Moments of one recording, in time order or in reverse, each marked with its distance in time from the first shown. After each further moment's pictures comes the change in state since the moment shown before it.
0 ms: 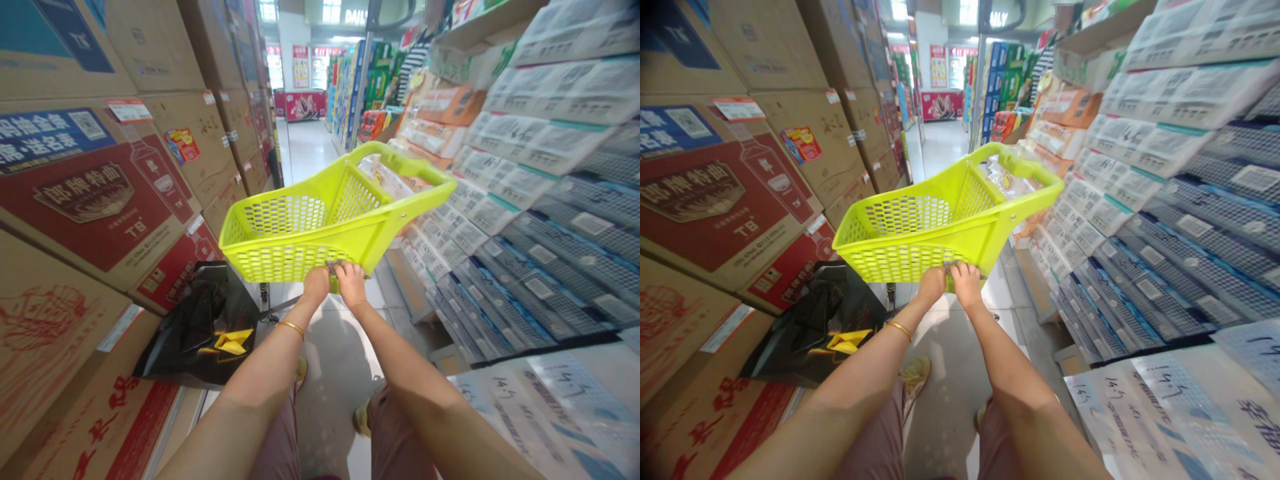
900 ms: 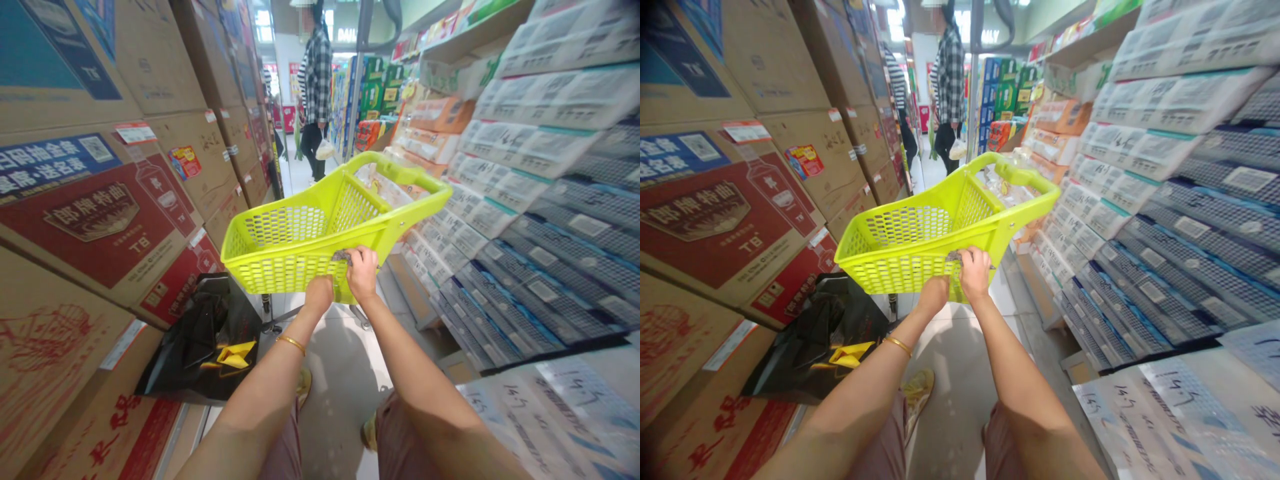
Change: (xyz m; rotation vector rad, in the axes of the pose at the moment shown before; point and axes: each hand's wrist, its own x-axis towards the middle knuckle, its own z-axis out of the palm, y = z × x) left_hand -0.007 0.002 -0.010 0.028 -0.011 0.045; right_hand 0.037 0.006 -0.049 0.214 0.338 0.130
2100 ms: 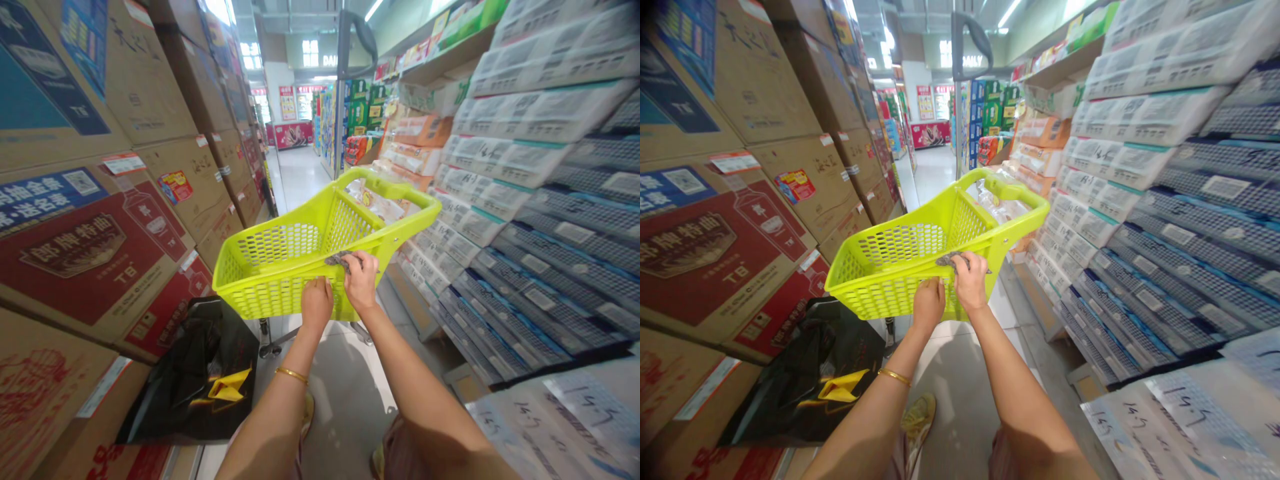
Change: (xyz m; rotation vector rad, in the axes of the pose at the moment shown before) left_hand 0.007 0.010 -0.023 -0.102 0.416 -0.062; right_hand 0.022 0.000 -0.009 0.071 0.153 -0.040
